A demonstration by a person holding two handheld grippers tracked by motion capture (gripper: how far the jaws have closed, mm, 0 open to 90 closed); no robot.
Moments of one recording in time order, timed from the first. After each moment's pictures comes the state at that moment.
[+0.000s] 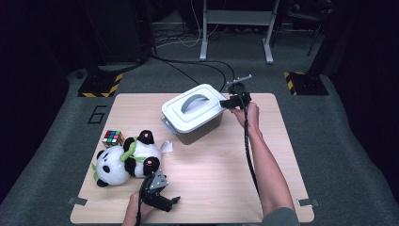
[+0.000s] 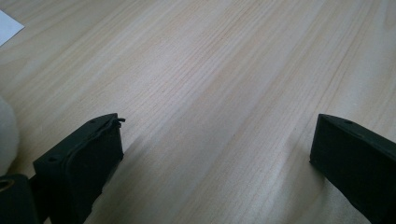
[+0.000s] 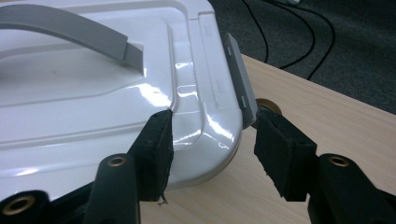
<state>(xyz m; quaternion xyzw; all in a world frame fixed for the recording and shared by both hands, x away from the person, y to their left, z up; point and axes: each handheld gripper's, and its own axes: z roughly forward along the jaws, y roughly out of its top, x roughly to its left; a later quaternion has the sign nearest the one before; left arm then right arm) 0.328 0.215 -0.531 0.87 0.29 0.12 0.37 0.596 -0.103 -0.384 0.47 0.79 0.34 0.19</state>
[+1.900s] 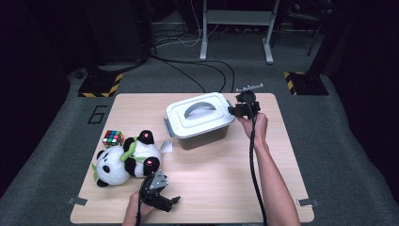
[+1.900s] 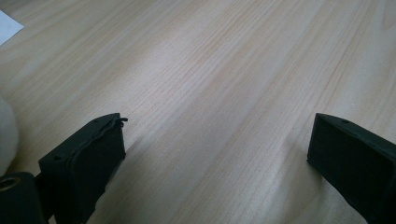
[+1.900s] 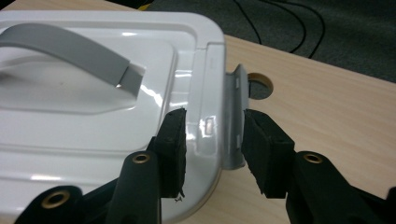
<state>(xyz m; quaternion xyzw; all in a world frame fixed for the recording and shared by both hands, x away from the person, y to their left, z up) 0.328 0.215 -0.531 0.87 0.29 0.13 0.37 0.548 -0.125 -0.379 0.49 0.77 0.35 0.20</state>
